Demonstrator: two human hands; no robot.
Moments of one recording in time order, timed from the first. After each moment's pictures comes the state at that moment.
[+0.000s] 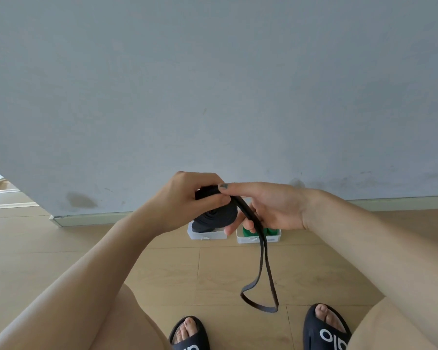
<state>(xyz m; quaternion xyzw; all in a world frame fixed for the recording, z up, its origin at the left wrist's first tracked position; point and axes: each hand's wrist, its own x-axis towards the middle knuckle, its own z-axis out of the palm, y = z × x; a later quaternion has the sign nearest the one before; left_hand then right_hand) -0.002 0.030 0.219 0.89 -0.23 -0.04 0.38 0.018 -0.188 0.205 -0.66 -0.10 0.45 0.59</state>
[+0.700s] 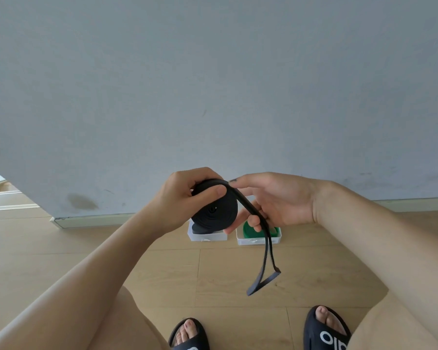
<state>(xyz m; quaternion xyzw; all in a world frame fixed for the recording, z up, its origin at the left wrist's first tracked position) -0.005 0.026 0.219 0.87 -0.19 -0.01 0.46 0.026 -0.203 0.218 -0.62 -0.11 0.50 0.60</state>
